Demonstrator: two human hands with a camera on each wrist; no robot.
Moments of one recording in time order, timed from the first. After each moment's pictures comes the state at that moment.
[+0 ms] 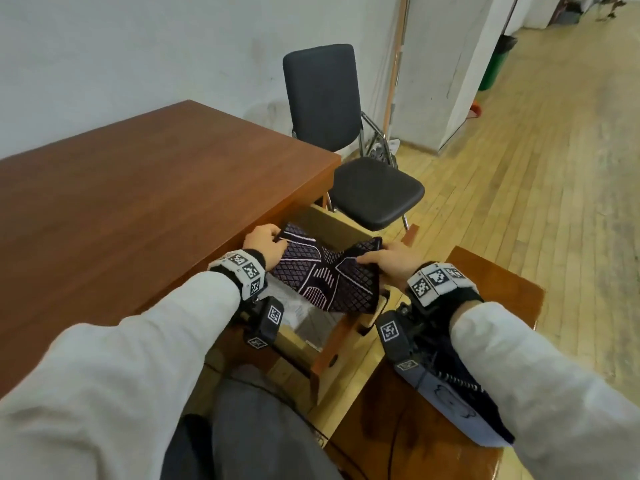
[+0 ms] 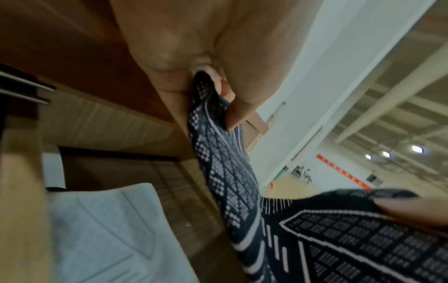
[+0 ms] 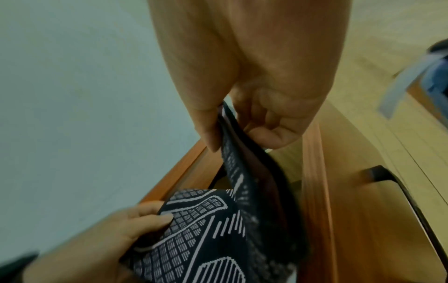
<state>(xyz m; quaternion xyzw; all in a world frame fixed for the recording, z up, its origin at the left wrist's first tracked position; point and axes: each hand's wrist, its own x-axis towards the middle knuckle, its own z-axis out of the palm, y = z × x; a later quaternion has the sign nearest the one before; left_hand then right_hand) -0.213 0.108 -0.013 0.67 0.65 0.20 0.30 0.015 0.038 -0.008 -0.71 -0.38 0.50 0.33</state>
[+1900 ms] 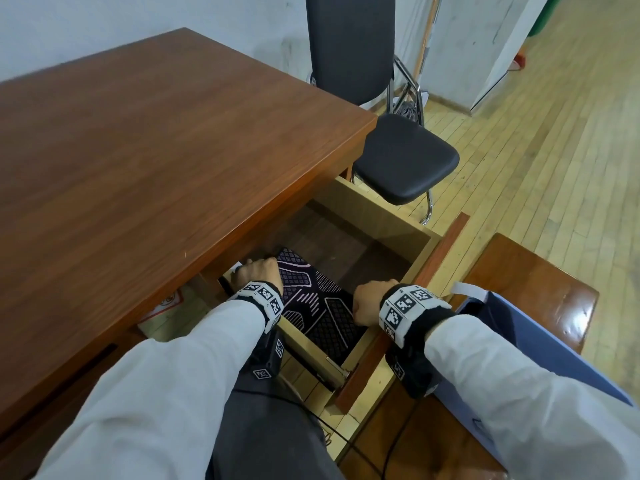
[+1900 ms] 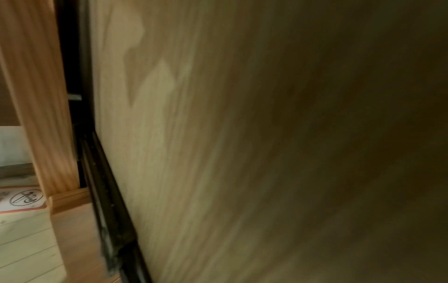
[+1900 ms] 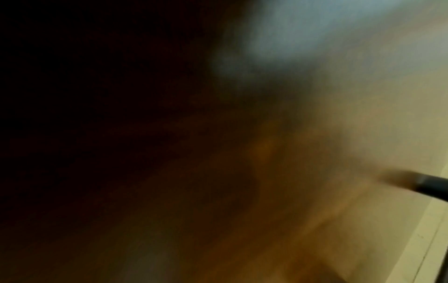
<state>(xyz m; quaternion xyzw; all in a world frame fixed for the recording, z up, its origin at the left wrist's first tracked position) -0.234 0.131 -0.131 0.69 0.71 -0.12 0.10 -0.050 0.074 -0.084 -0.62 -0.69 0.22 -0.29</state>
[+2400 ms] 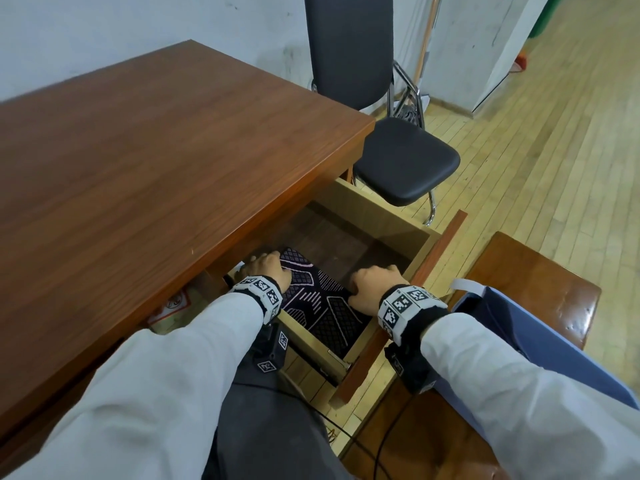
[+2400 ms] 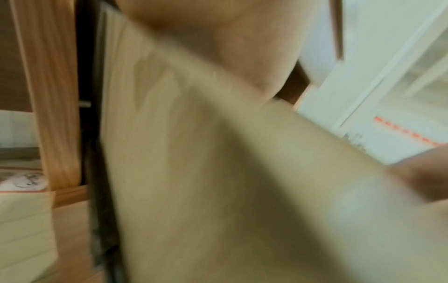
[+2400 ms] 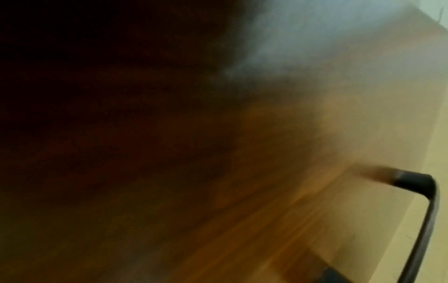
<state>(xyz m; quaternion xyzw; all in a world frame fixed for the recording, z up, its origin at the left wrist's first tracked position) -0.233 0.126 -0.112 0.66 0.72 -0.04 0.21 -0.045 0.072 -0.083 -0.65 -0.72 0.18 -0.17</state>
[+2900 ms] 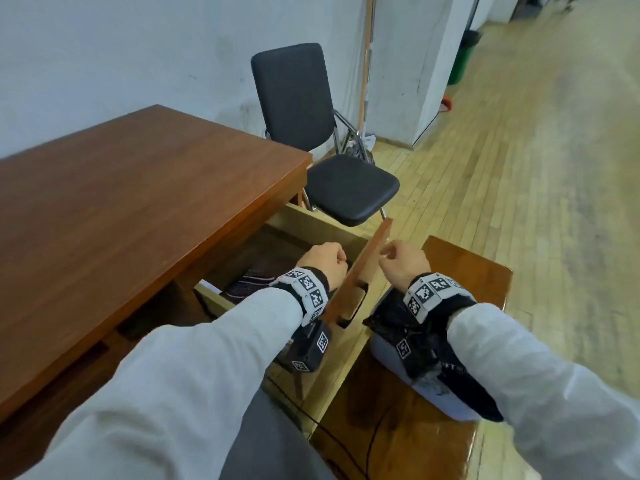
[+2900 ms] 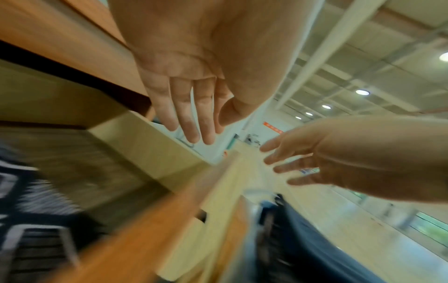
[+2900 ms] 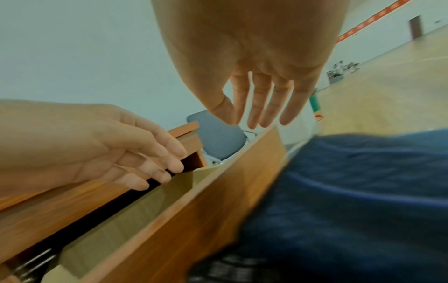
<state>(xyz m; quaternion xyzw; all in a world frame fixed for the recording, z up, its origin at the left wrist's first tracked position) -0.099 0.040 -0.008 0.78 0.54 0.08 0.30 0.057 -0.008 -0.015 -0.82 -0.49 0.19 0.21</state>
